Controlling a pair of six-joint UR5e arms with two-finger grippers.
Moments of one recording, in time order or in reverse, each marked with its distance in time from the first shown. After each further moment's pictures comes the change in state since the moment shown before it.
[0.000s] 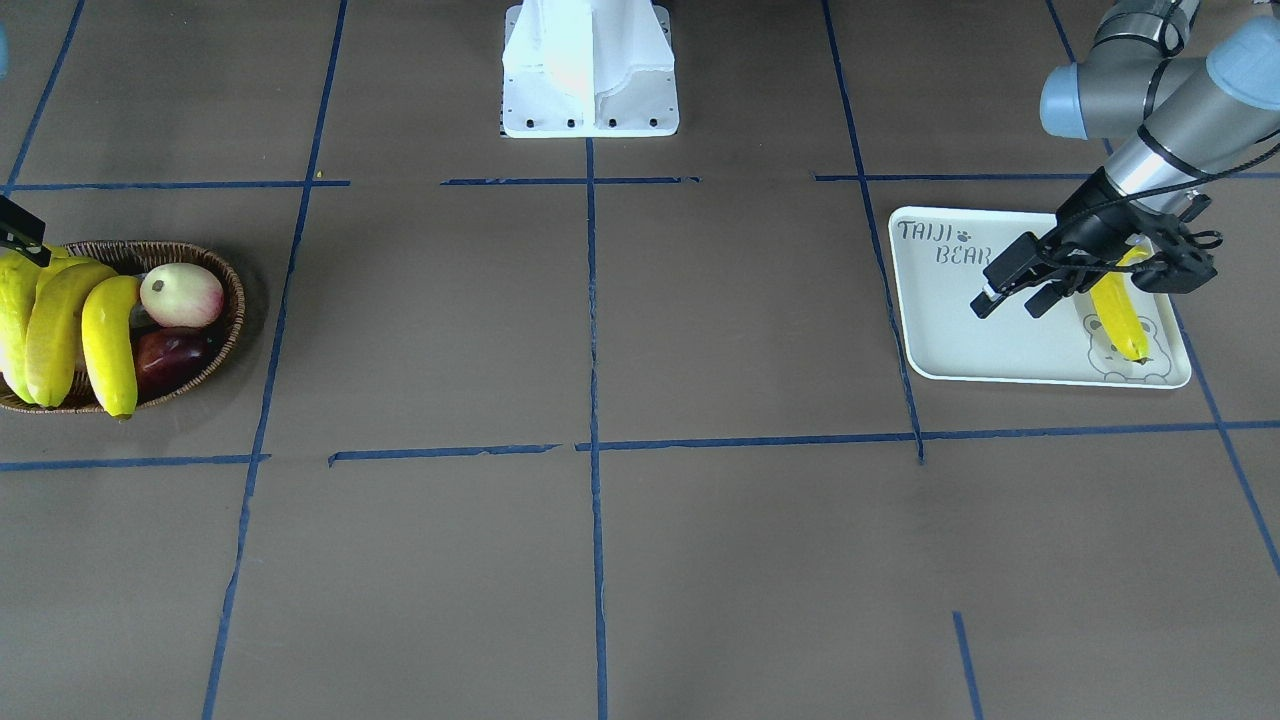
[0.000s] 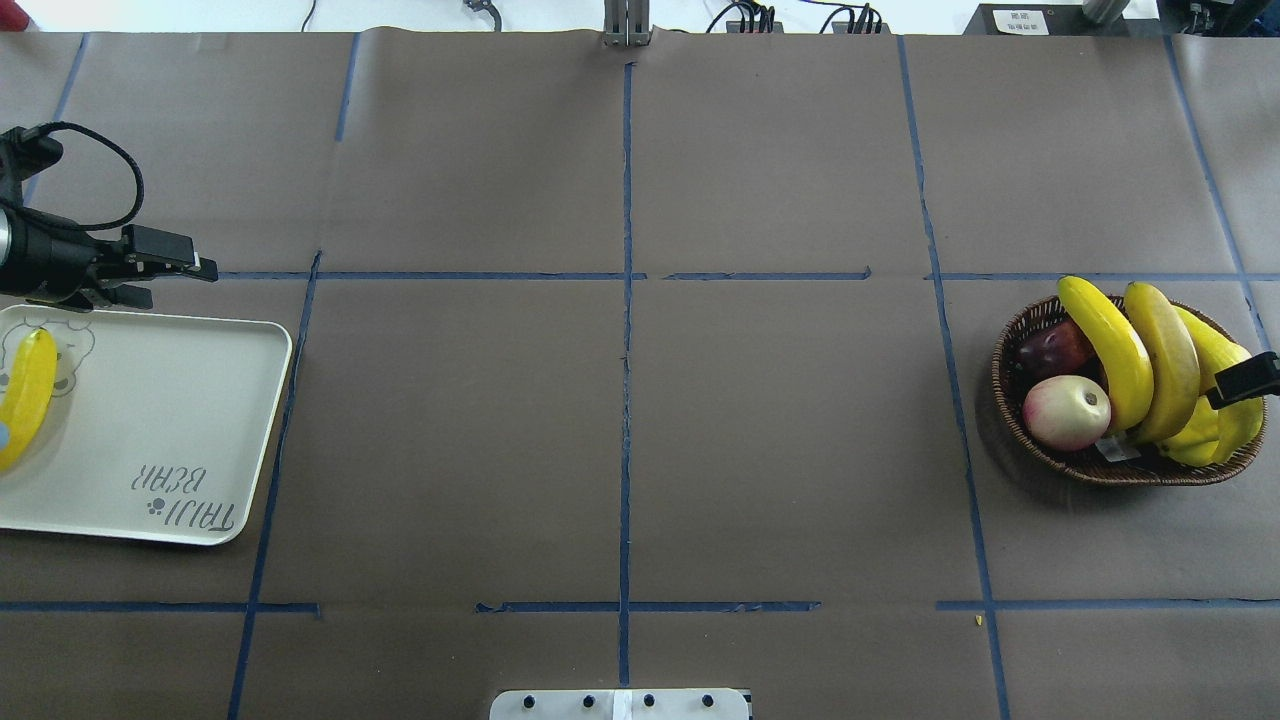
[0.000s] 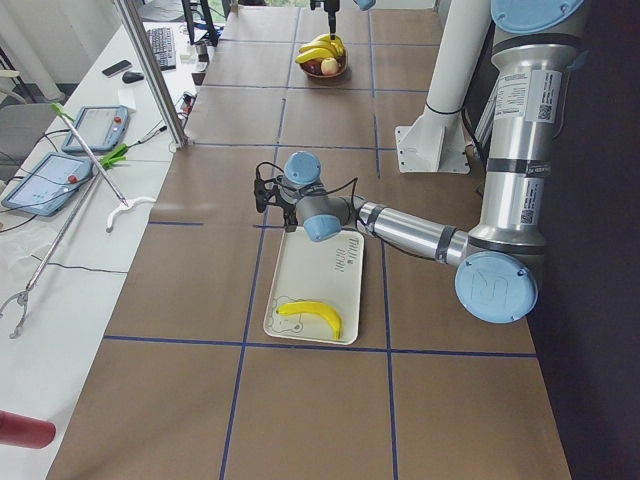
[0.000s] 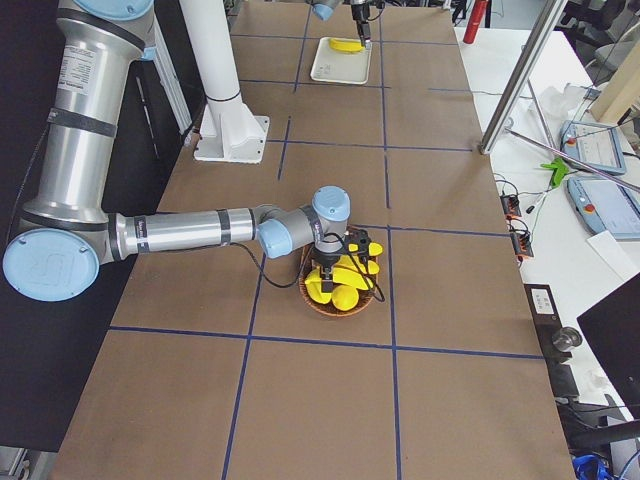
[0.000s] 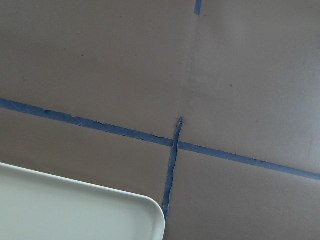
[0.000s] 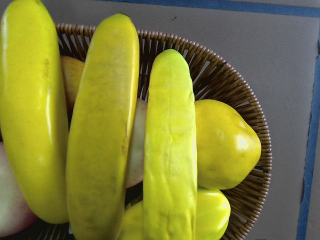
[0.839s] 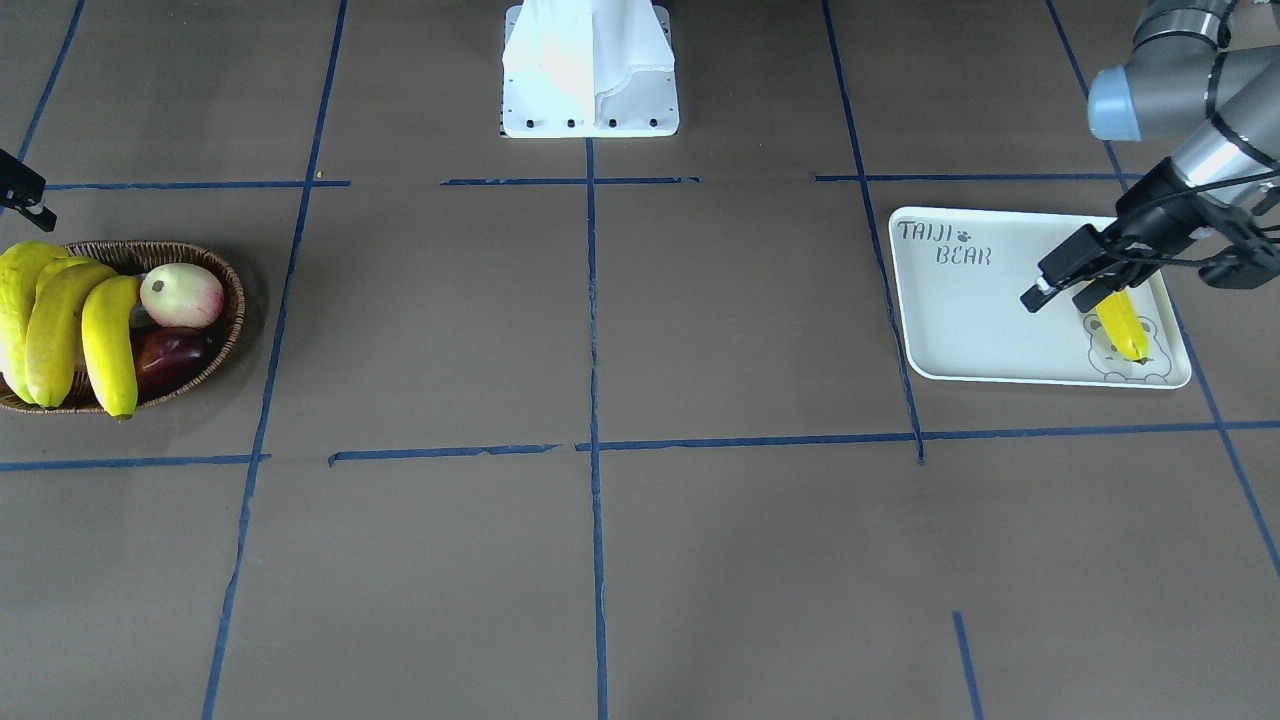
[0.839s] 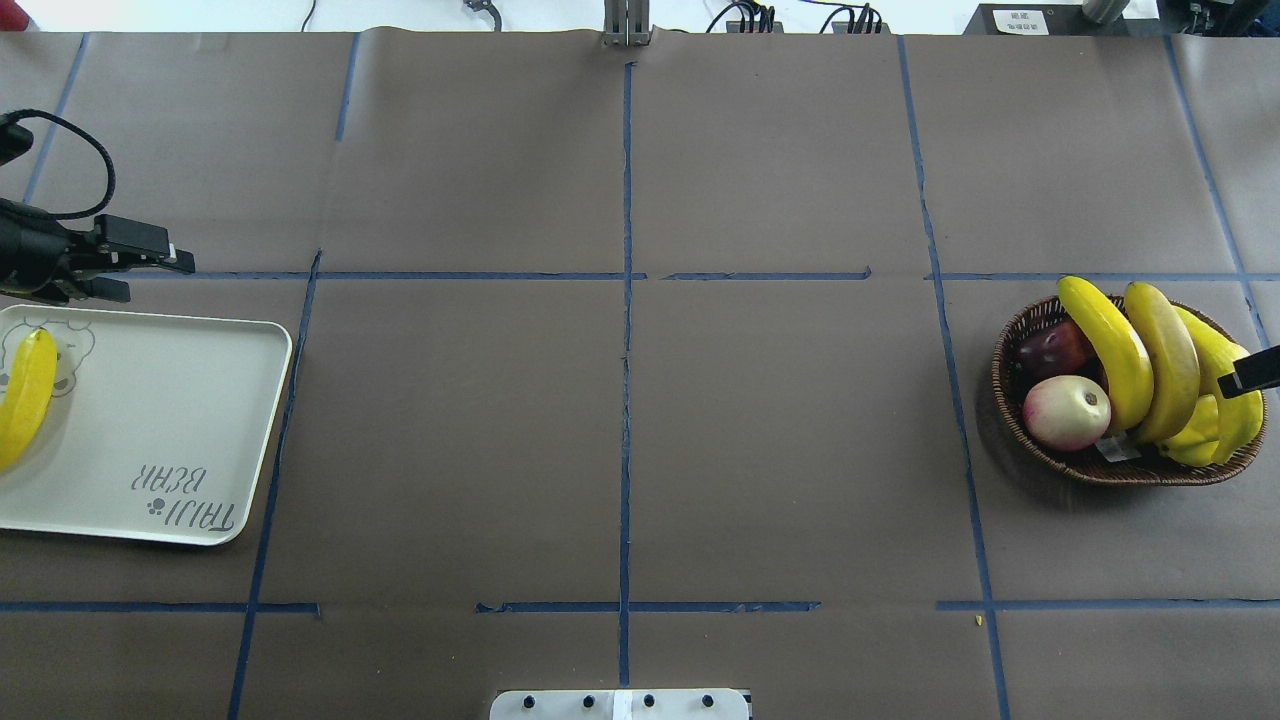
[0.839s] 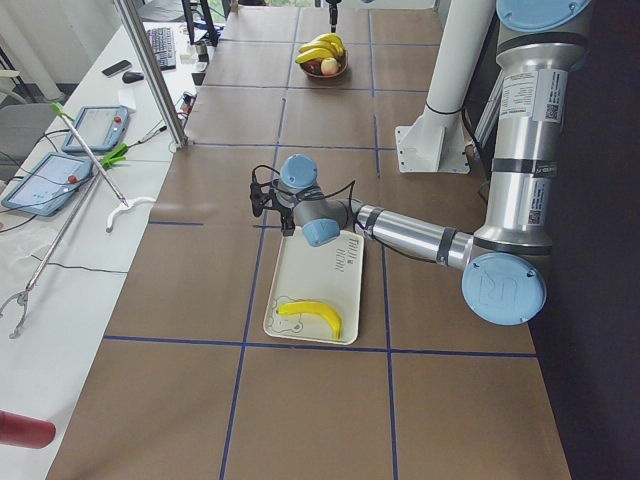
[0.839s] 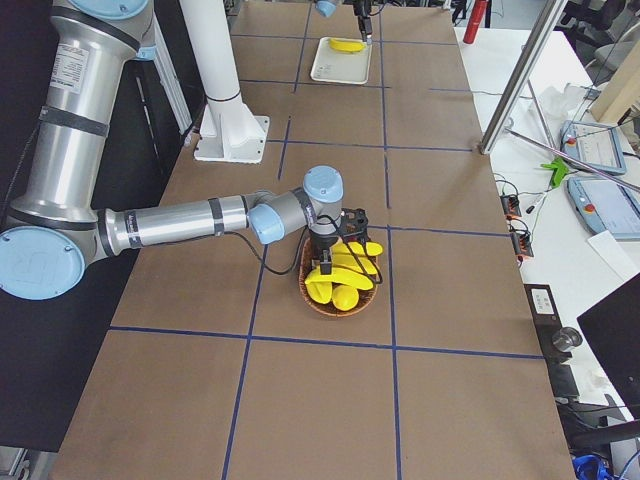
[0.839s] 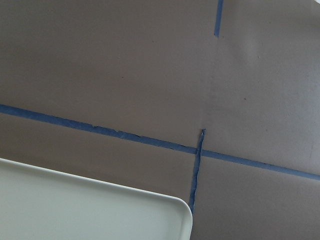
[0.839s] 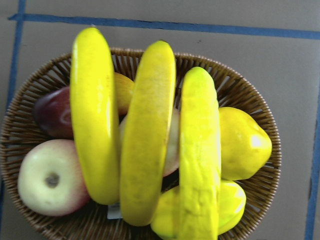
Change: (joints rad) left arm -0.022 0.004 0.006 0.002 -0.019 0.011; right arm 0.043 -0.038 0.086 -0.001 0.025 -0.001
